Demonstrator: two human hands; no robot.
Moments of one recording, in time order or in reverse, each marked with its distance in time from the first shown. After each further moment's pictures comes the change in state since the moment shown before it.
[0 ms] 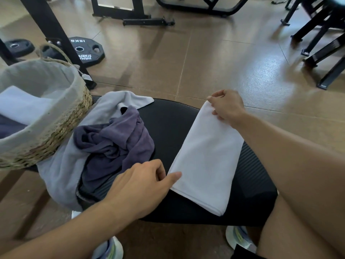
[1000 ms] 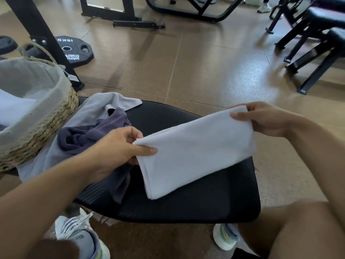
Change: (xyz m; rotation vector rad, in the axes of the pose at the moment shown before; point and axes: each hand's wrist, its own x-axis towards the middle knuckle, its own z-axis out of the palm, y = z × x) left_hand 0.055 -0.004 -0.040 -0.875 -0.192 -0.040; right_hand -0.022 0.039 -0.133 0.182 -0.628 0.049
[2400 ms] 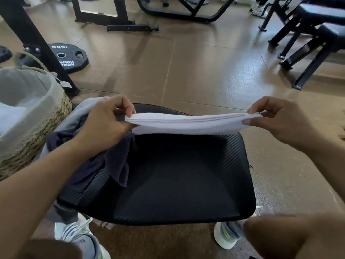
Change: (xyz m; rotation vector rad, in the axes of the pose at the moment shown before) left_hand 0.034 0.028 -0.021 0.458 0.225 0.736; right_hand -0.066 0.007 0.009 -0.274 0.457 -0.448
